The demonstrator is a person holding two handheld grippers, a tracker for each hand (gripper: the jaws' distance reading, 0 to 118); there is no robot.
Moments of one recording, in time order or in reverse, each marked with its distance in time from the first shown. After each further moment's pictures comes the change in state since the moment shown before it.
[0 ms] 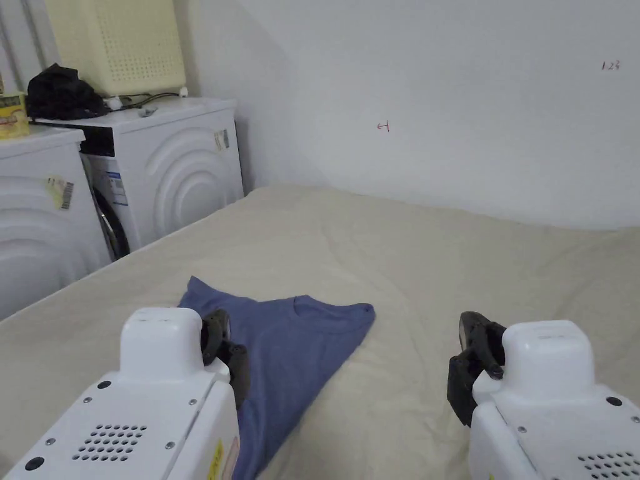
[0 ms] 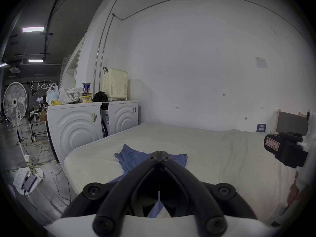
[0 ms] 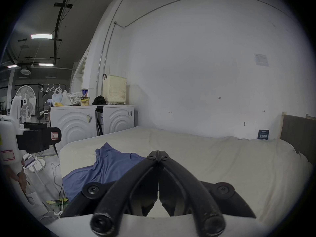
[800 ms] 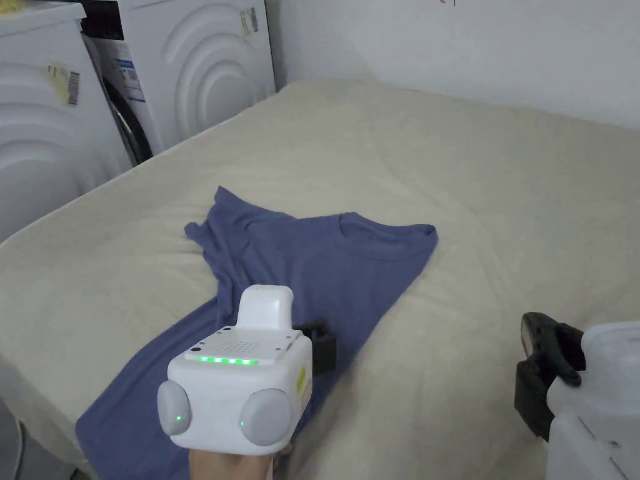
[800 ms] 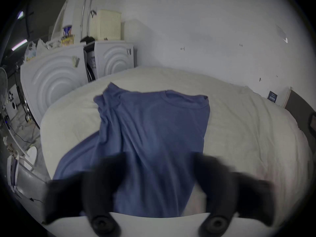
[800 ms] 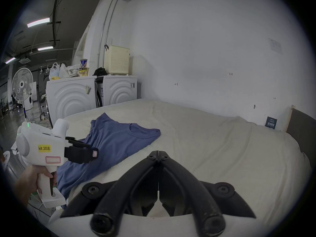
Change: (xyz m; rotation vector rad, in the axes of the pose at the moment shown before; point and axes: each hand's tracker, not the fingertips) left arm -0.029 -0.125 -0.196 -0.503 -0.026 0.029; right arm -0.008 -0.066 -0.083 -0.239 0.026 0.051
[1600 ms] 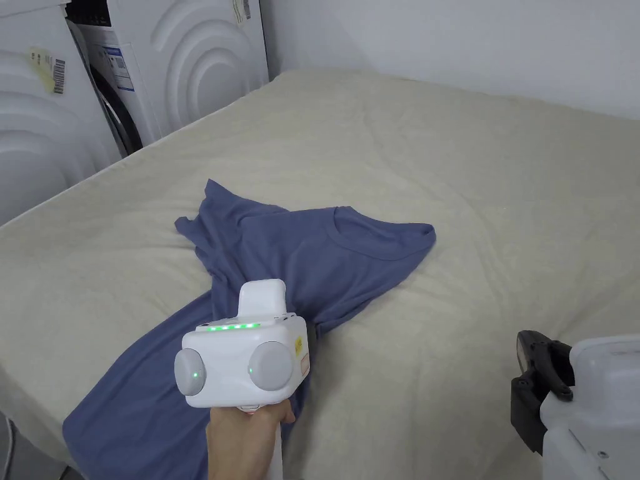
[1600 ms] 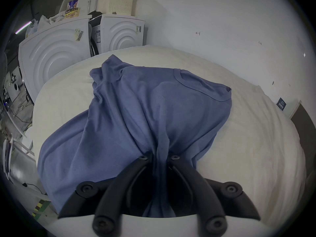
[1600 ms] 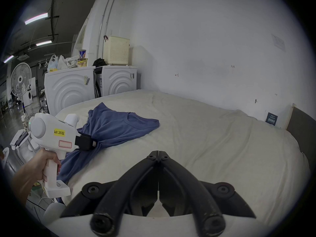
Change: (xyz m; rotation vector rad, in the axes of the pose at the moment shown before) left arm -0.009 -0.001 -0.062 -0.148 0.029 0.131; right arm 0.004 -0.015 -0.009 -0.077 -0.005 0.016
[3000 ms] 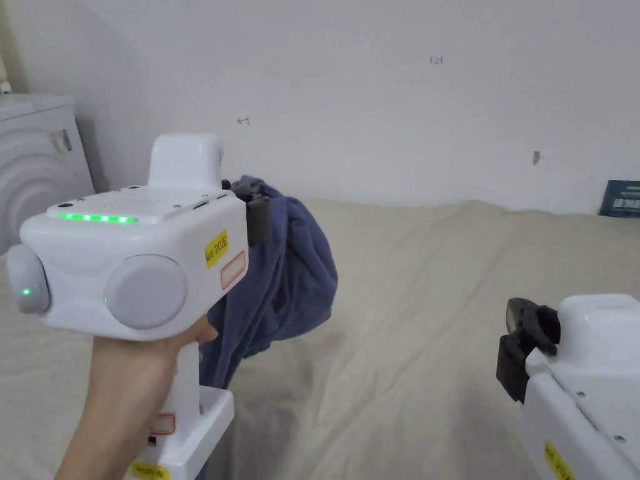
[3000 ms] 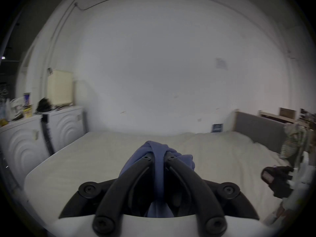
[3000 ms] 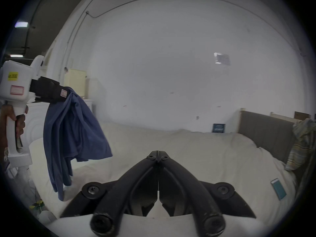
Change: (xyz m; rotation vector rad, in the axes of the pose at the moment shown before) left arm 0.188 0.083 0.286 0.588 -0.509 -0.365; right arm 0.127 0.035 0.187 0.249 -0.421 -0.131
